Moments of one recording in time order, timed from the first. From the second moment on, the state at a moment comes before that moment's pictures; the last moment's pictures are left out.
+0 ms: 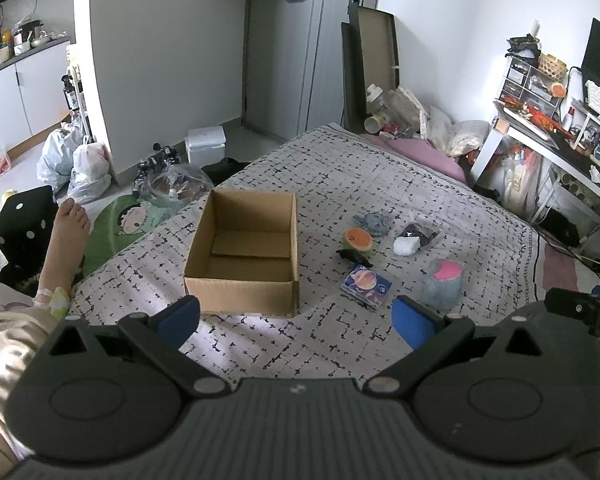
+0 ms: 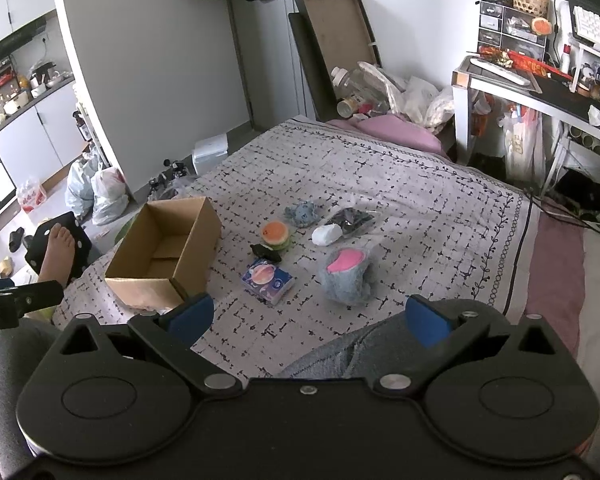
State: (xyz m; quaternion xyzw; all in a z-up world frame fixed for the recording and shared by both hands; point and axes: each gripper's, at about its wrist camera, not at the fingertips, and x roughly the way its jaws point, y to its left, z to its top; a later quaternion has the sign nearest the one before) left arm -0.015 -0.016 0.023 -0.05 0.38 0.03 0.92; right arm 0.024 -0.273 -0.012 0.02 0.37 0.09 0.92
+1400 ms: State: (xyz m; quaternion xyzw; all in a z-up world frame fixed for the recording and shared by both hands) left arm -0.007 -0.013 0.007 -0.07 0.39 0.02 0.92; right arm 0.027 -0.267 -0.026 0.02 0.37 0.09 0.92
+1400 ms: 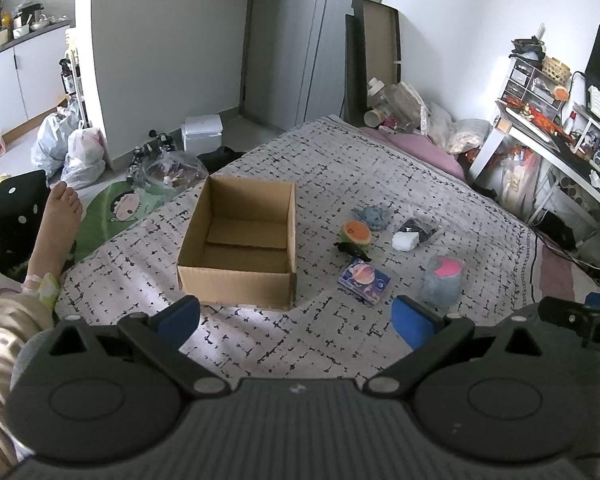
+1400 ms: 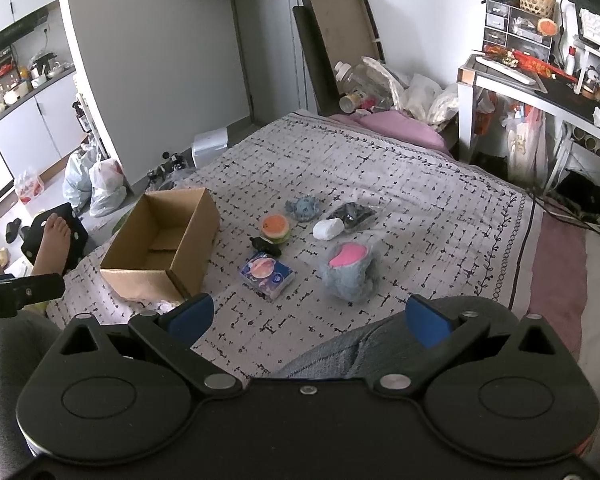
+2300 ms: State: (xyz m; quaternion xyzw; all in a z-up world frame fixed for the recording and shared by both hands) left arm 0.047 -0.024 -0.014 -0.07 0.38 0.01 0.92; right arm 0.092 -0.298 -0.066 0.08 0.41 0.08 0.91
